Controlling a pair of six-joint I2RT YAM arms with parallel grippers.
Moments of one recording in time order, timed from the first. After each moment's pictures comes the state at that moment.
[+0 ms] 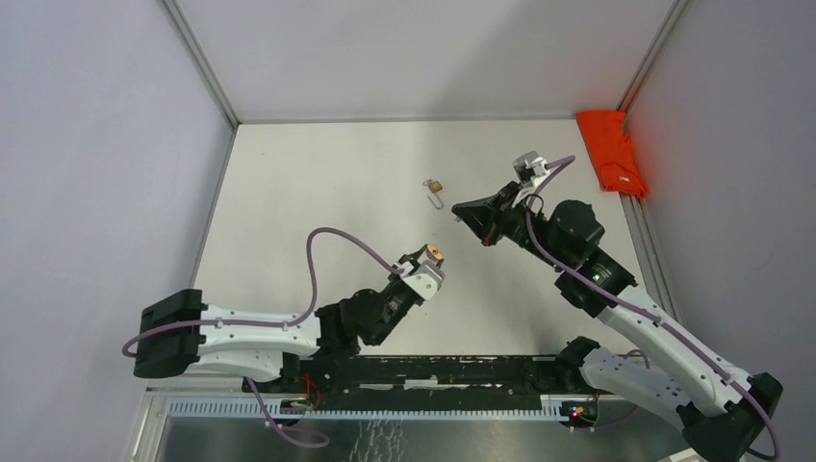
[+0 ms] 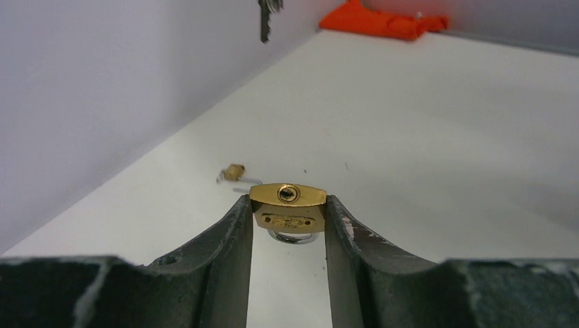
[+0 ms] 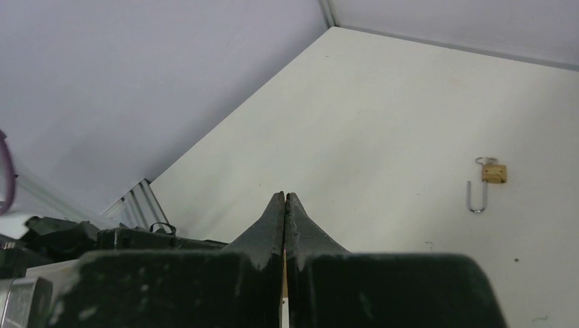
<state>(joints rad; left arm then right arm) -1.39 1.14 0.54 0.65 -0.71 0.33 0.68 0.86 0.84 0.04 -0.18 0.40</state>
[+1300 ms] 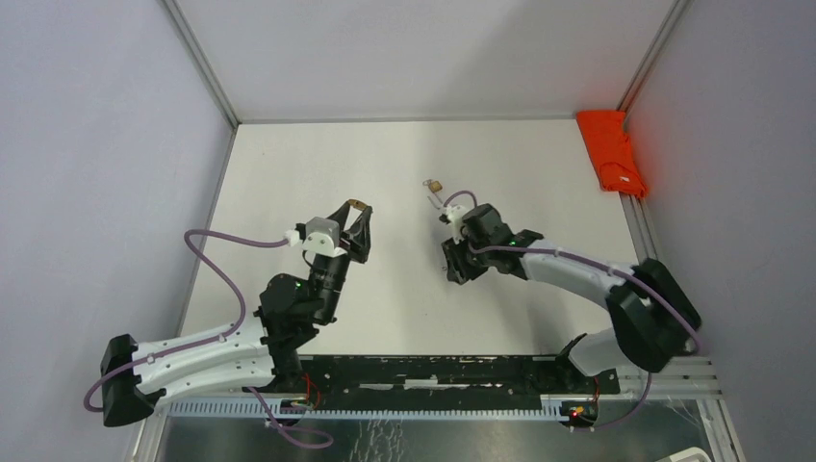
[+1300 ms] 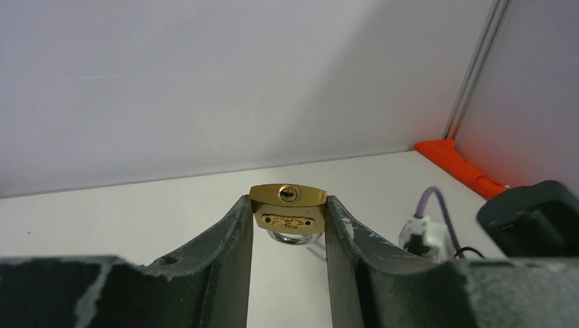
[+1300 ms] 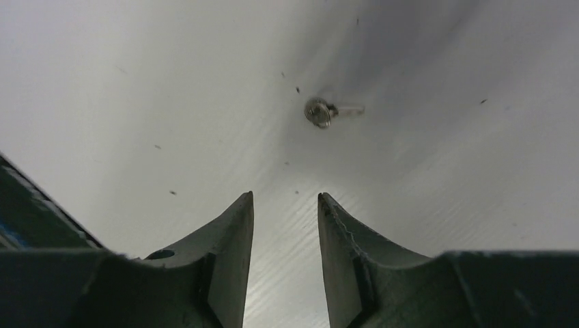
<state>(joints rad) -1.15 0.75 0.50 0.74 -0.81 0.27 0.68 1.38 0.79 -0.25 -0.20 0.17</state>
